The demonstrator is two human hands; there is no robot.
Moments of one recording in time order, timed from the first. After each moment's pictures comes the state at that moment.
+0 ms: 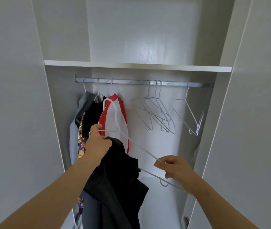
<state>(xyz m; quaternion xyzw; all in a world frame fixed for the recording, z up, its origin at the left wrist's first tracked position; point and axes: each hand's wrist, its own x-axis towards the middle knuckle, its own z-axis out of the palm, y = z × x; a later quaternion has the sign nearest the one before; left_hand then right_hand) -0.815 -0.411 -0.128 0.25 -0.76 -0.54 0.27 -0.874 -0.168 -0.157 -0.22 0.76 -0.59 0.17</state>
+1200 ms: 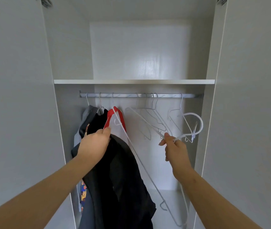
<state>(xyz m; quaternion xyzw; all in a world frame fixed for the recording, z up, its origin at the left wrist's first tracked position) -0.768 -0.378 -0.084 0.11 -0.93 0.11 0.33 -0.846 -0.159 -0.106 -0.12 0.69 -0.71 -0.04</state>
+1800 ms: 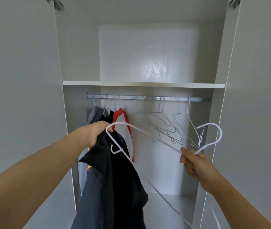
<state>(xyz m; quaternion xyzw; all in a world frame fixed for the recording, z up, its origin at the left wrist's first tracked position) -0.789 -0.417 -0.030 0.31 -0.73 -0.61 0.00 -0.861 -0.115 -0.112 -0.18 0.67 -0.71 0.09</state>
